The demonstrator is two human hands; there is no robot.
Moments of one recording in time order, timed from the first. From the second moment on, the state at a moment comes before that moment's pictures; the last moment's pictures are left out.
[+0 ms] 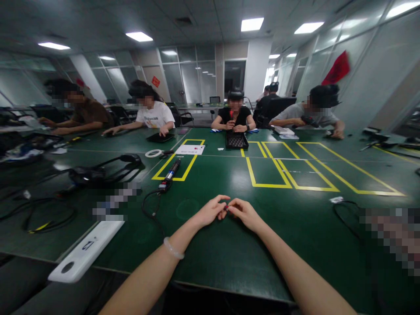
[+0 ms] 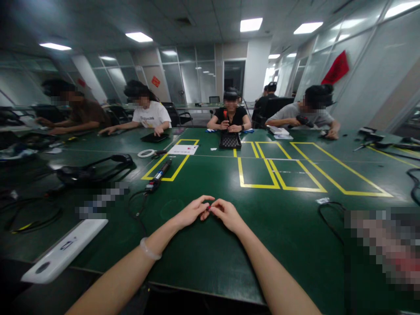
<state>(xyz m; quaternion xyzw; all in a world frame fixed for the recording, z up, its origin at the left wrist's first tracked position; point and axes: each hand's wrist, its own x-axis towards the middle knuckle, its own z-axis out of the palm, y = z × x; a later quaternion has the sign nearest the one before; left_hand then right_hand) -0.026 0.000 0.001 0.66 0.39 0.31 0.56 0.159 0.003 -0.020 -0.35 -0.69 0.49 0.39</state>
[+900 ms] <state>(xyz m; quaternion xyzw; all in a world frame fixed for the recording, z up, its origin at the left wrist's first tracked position) -0.051 0.013 0.013 0.76 0.46 0.33 0.33 0.168 0.010 -0.022 -0.41 -0.71 0.39 0.41</state>
